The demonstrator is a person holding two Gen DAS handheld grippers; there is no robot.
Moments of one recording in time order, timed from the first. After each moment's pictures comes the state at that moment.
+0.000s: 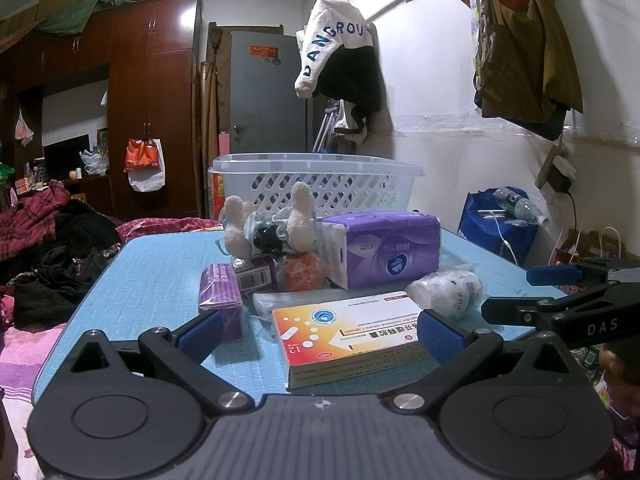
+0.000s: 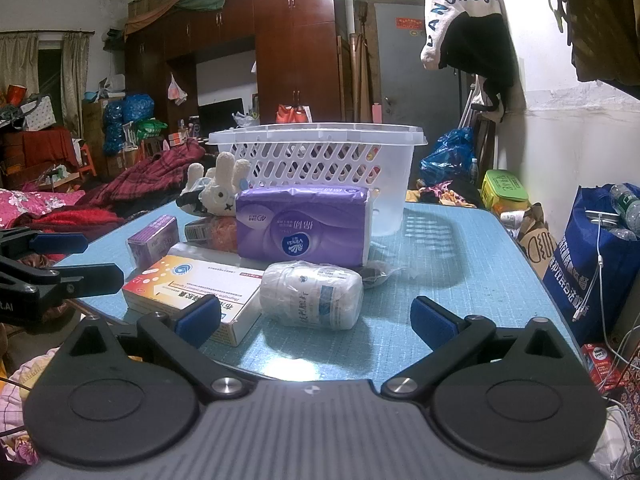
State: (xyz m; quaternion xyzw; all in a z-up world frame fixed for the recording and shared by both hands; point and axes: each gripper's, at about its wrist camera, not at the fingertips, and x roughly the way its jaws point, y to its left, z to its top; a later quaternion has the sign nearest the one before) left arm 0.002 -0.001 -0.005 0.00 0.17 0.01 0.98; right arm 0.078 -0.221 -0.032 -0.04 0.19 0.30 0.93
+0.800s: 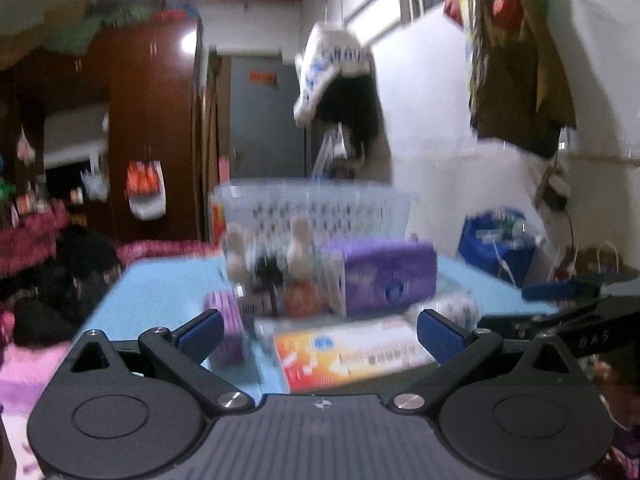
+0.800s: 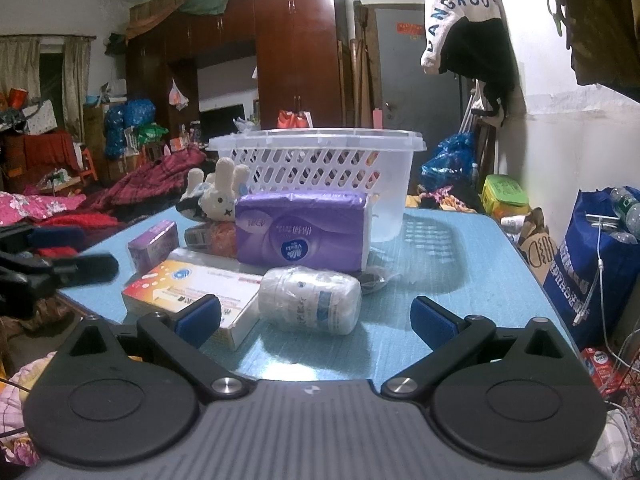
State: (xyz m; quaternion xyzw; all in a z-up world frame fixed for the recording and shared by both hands) left arm -0.010 -0.006 0.000 0.01 0.11 0.02 0.99; right arm 0.080 -0.225 -0.032 -0.03 0.18 0.30 0.94
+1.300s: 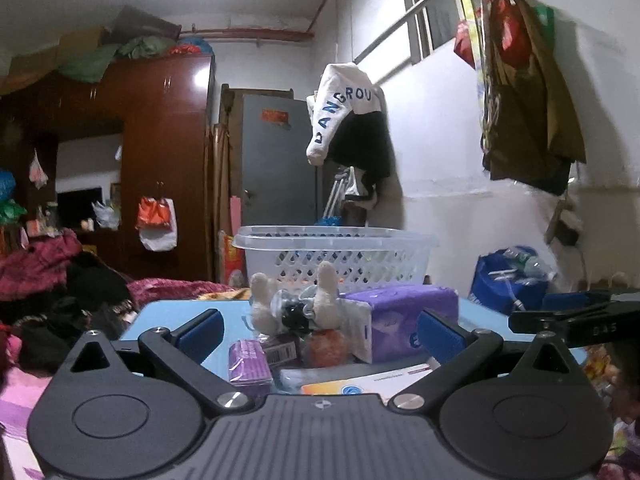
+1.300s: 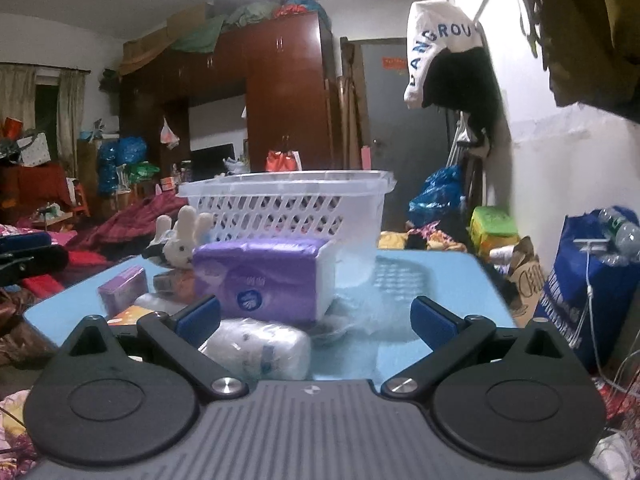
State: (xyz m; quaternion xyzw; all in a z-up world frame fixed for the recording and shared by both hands) left arm -0.004 0.013 0.011 -0.01 0.07 0.02 1.00; right arm 0.101 -0.247 -0.025 0.00 0.12 0.29 0.95
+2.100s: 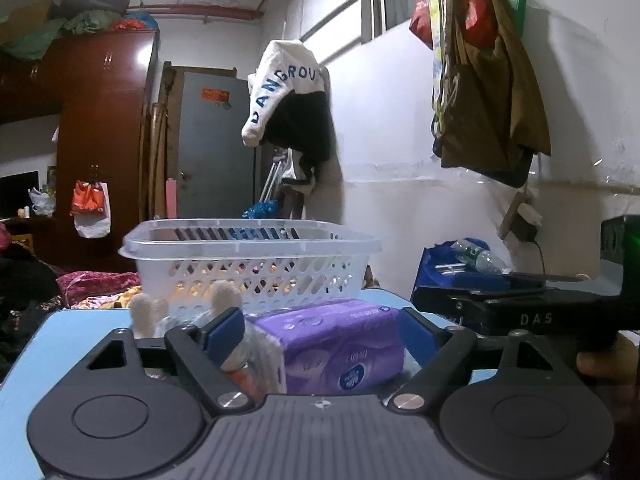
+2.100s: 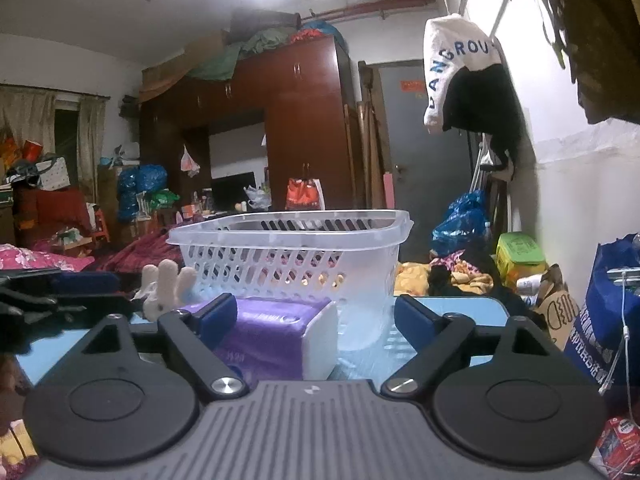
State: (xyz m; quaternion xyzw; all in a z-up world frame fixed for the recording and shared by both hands) left arm 0.080 -0.017 0.014 -0.01 0.10 -0.07 0.99; right arm 0.155 -0.243 -0.013 0.02 0.09 0.34 0.94
